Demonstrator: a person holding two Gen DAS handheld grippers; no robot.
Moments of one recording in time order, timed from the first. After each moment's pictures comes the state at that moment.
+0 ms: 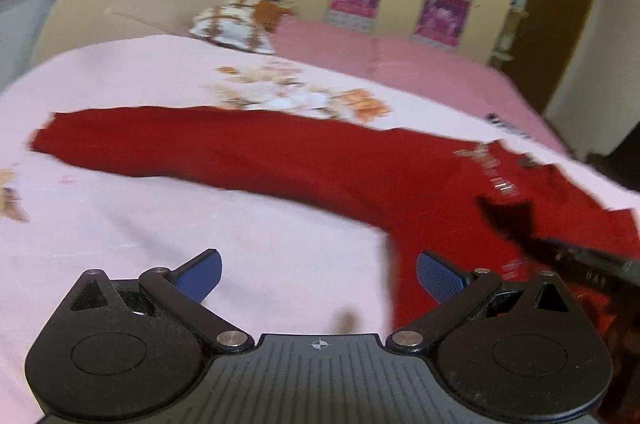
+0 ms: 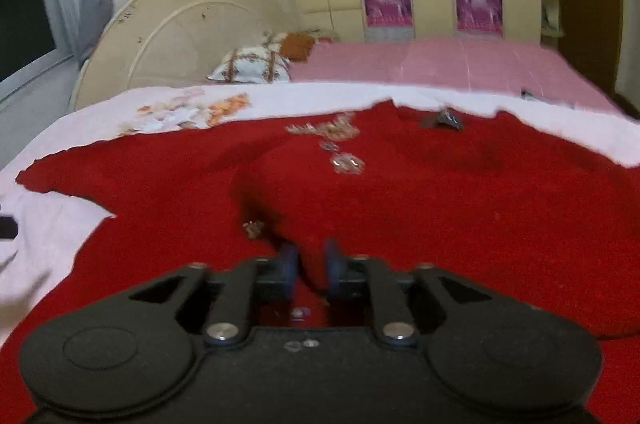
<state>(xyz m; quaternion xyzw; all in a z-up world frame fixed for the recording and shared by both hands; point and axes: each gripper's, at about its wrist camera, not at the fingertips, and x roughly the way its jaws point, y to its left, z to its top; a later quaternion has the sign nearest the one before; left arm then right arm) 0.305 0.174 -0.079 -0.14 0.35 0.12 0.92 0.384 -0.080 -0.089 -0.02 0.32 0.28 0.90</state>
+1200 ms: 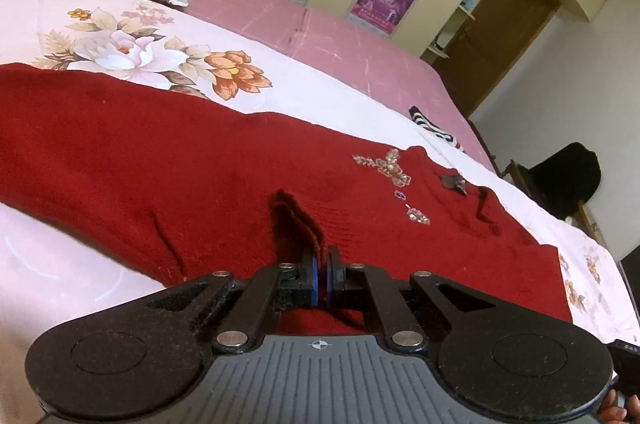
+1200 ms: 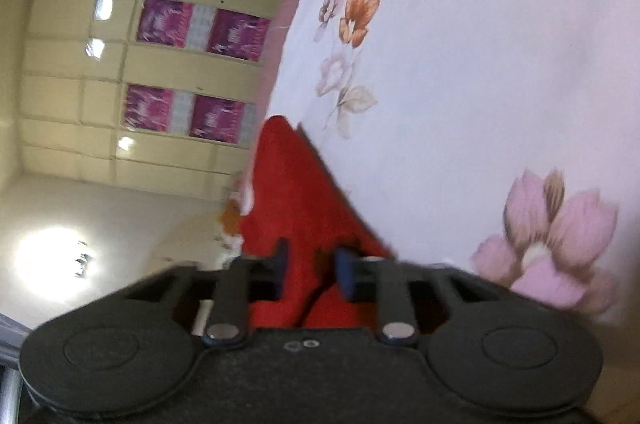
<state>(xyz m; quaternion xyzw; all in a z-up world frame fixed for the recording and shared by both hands) 0.437 0.143 -0.131 -0.25 0.36 0.01 0.90 0.416 -0.368 -0.163 0.52 0.33 0.06 0.78</state>
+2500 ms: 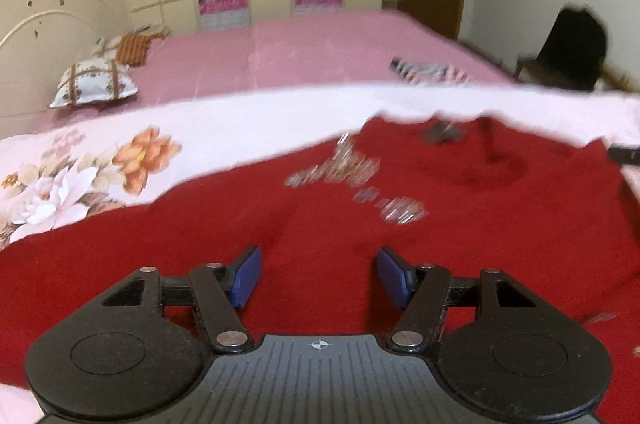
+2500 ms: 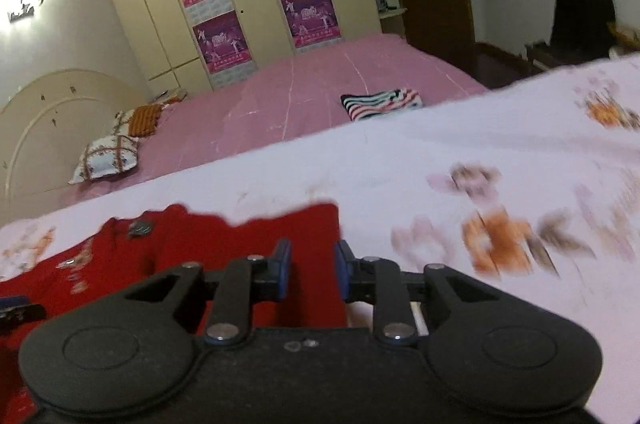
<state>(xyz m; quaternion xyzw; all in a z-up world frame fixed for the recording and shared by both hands) 0.501 0.055 -0.133 0.02 0.38 -0.01 0.93 0.543 -0.290 -0.114 0.08 0.32 0.09 0.94</state>
